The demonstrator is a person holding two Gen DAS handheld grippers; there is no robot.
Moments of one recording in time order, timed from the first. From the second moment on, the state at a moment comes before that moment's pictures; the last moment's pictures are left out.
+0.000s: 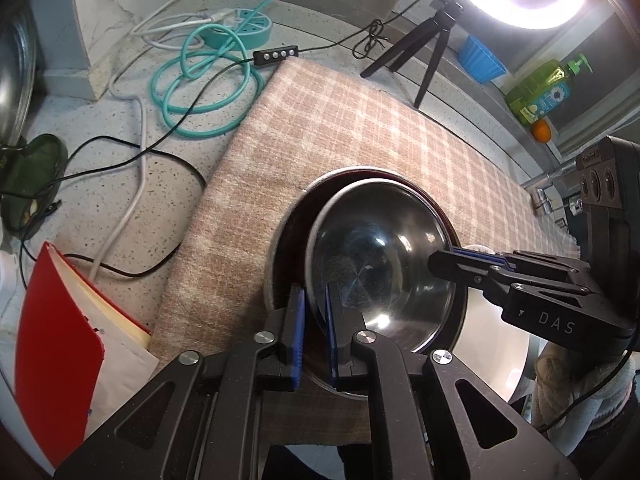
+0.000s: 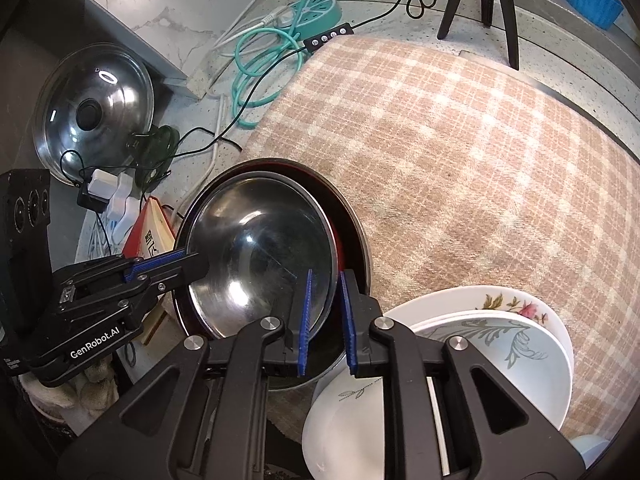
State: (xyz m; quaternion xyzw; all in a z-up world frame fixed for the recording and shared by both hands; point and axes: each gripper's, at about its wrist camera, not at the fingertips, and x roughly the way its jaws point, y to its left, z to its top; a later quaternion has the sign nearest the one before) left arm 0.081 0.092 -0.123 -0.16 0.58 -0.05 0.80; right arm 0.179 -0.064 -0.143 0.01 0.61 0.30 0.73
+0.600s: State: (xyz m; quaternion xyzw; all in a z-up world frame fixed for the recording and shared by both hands) left arm 0.080 0.091 -0.094 -0.17 0.55 -0.05 0.82; right arm 0.176 -0.074 -0.116 0.05 0.60 0.33 0.73
